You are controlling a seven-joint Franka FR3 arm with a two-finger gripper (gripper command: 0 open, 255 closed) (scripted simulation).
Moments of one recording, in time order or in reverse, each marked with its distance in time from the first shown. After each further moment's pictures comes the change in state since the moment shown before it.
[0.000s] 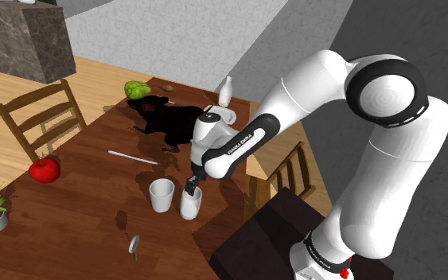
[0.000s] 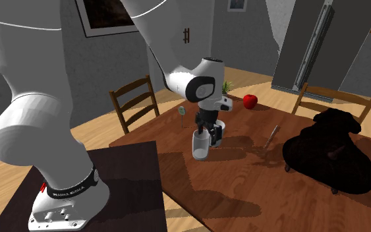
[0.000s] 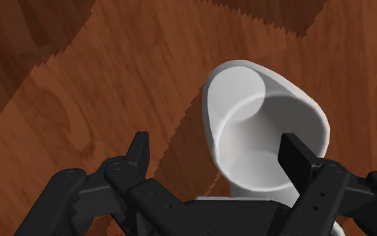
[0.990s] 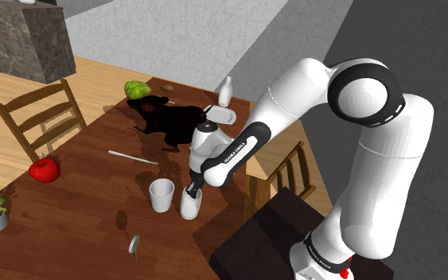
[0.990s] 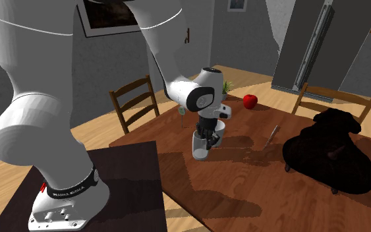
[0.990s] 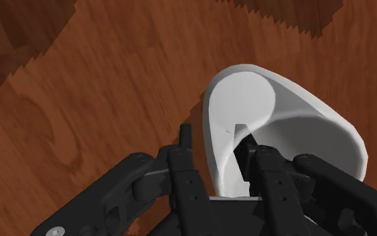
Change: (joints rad) arm 0.015 0.094 -0.019 0.012 -0.035 0.082 0.027
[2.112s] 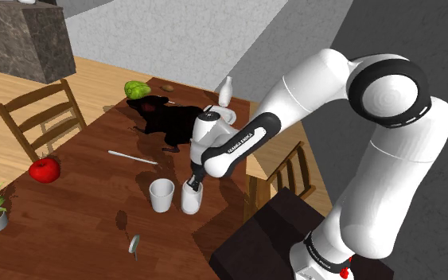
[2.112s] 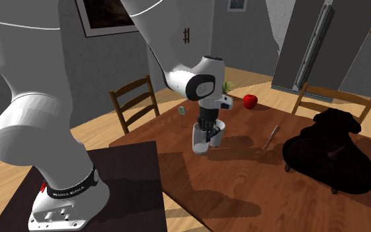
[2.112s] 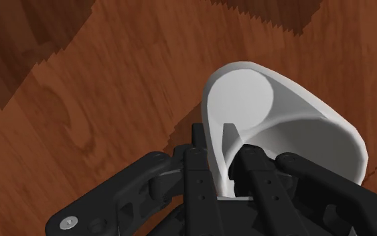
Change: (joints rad) arm -0.014 -0.105 0.023 -0.008 0.037 -0.096 -0.027
